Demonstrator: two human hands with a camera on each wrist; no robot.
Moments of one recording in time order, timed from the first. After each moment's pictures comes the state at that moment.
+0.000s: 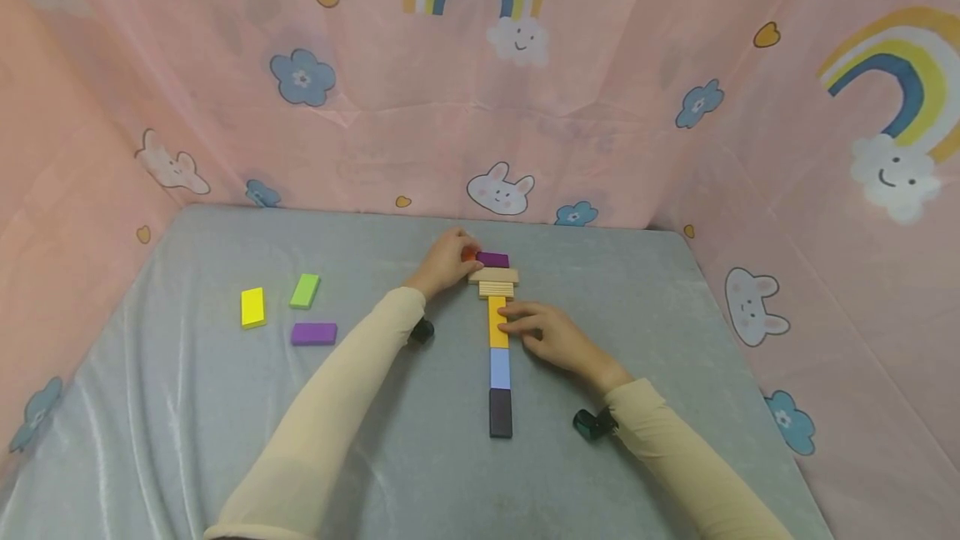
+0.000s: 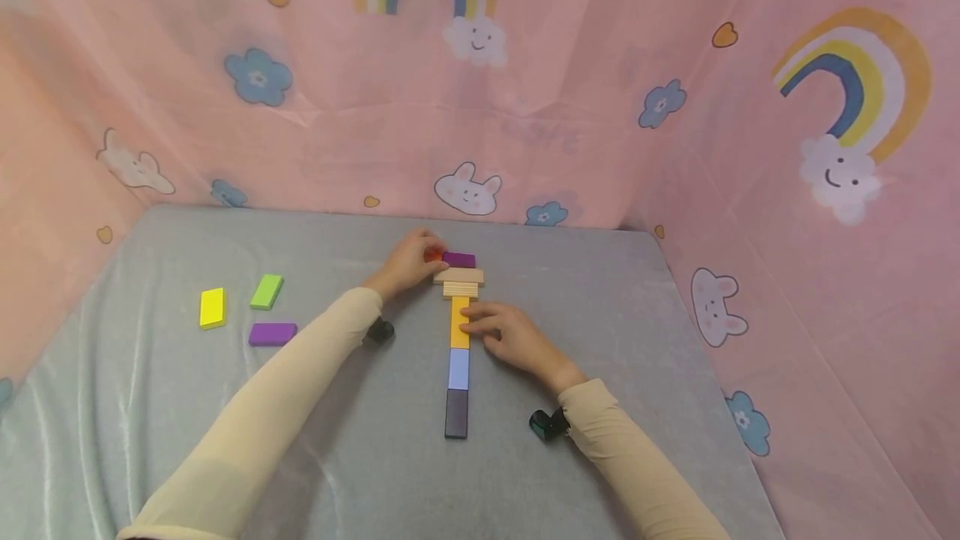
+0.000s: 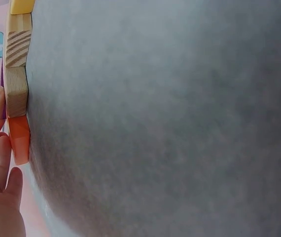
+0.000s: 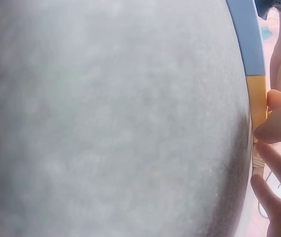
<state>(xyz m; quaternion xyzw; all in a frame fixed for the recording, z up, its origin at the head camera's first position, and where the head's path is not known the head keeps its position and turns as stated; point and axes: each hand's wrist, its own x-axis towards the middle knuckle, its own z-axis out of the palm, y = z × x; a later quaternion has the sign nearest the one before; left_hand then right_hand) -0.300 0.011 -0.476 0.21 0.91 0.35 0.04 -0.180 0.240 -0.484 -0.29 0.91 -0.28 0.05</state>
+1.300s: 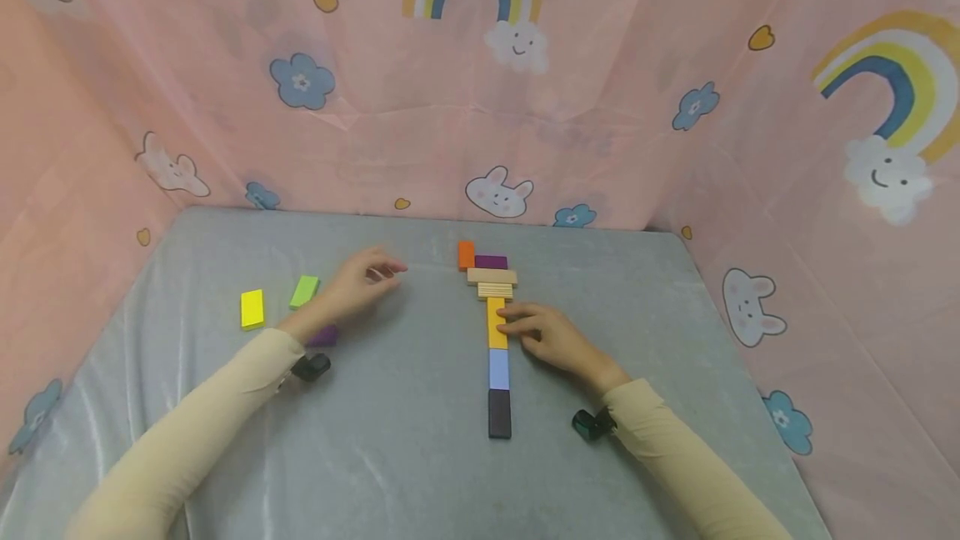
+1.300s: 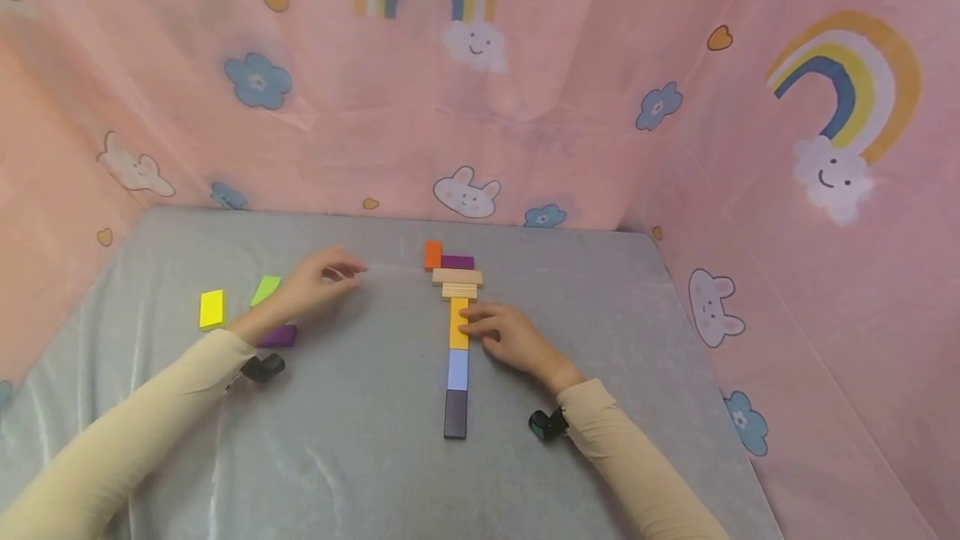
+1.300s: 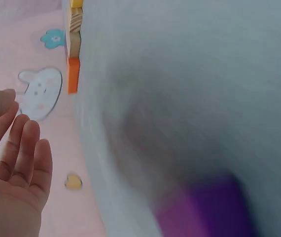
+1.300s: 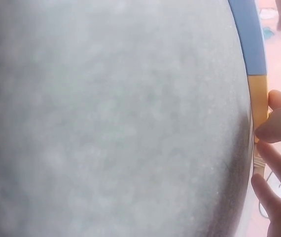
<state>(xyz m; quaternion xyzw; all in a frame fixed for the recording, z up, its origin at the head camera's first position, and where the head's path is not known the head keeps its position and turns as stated) -0.237 -0.124 -0.451 0.26 0.86 0.43 0.01 -0.178 0.240 -0.484 -0.28 0.92 -0.28 0.05</state>
